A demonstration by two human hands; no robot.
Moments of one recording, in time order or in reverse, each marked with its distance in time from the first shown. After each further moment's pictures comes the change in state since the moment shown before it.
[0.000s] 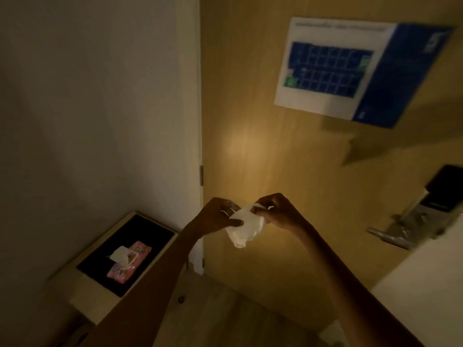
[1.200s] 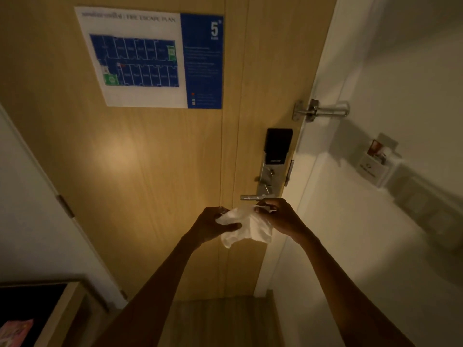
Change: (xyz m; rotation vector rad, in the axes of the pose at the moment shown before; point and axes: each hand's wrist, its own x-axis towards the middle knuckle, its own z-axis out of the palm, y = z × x) left_hand 0.060 0.116 0.257 0.050 -0.370 0.197; right_hand -0.207 0.163 -0.157 0.012 0.490 0.291
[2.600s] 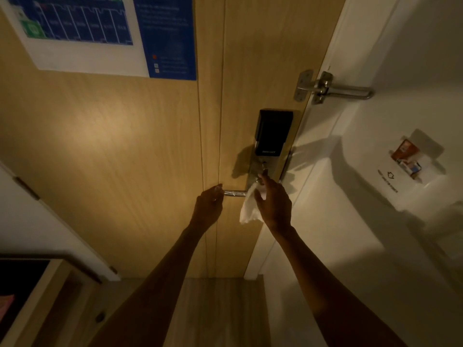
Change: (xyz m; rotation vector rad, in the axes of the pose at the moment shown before) left_hand 0.116 -0.045 0.071 0.145 0.452 0.153; right_hand 0.085 0.097 0.010 -0.396 0.382 -0.111
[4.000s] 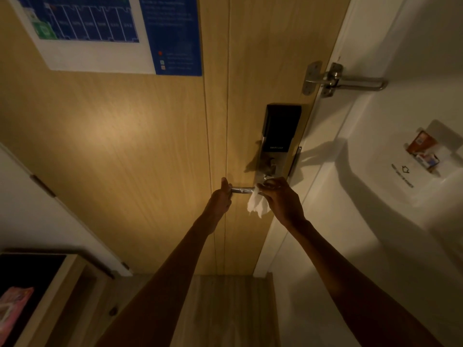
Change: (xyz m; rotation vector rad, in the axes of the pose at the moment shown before) left_hand 0.006 0.035 -0.010 -0.723 -0.239 -0.748; right_hand 0.001 0.022 0.000 -0.033 -0.183 -0.298
